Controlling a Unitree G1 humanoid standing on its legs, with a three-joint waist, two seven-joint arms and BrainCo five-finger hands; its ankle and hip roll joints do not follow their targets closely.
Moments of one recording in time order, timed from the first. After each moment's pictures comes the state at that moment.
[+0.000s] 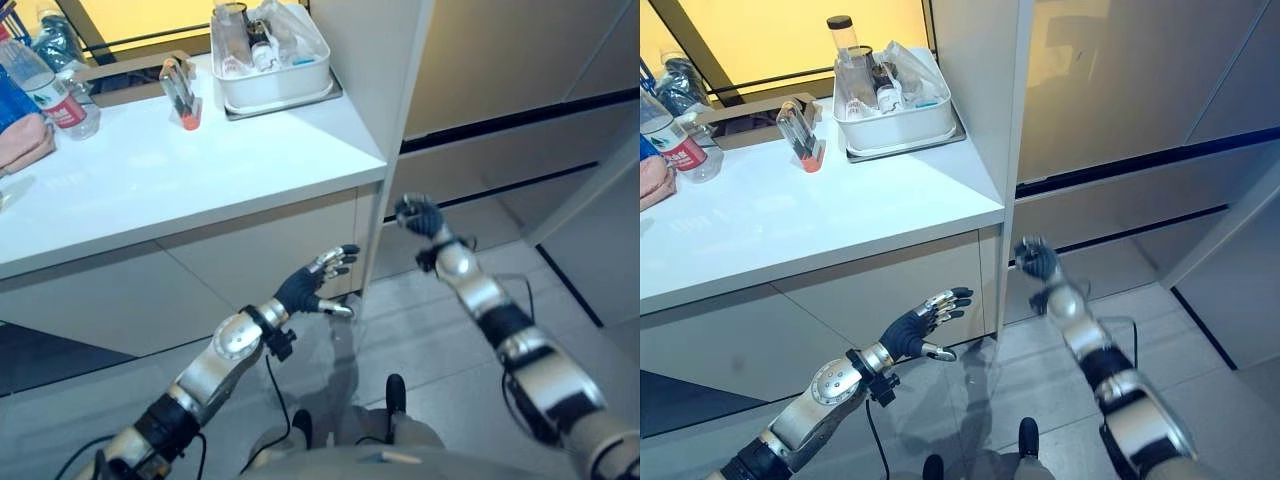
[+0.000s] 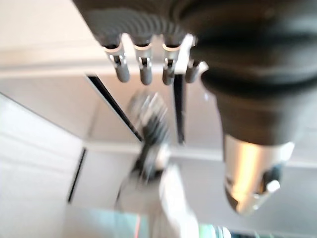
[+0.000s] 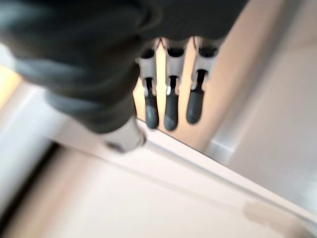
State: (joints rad) left arm -0.08 0.52 -0.51 0.03 -0.40 -0.19 -0.21; right arm -0.36 -0.34 0.27 0.76 -0.02 -0.09 -0.17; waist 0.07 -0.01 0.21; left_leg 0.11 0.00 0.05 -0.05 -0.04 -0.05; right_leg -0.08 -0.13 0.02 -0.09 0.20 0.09
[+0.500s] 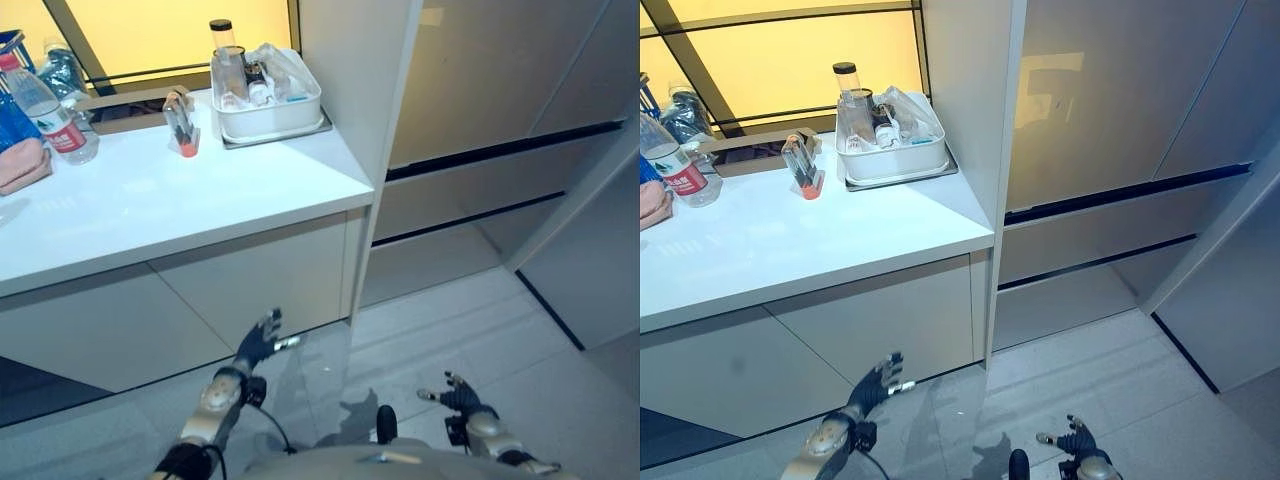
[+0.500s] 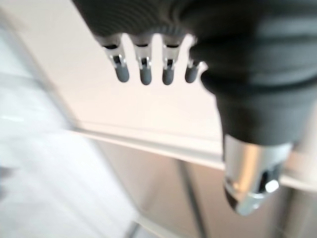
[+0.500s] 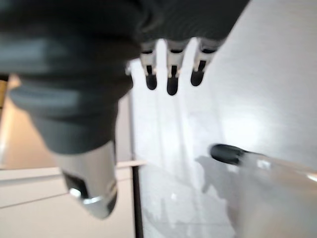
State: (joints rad) left arm 0.01 0.24 -0.27 0.86 -0.21 -0.18 -0.03; right arm -0.07 -0.21 0.17 1.21 0.13 -0.10 -0.11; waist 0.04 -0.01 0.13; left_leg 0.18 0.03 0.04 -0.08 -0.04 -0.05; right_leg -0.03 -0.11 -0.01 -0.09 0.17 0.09
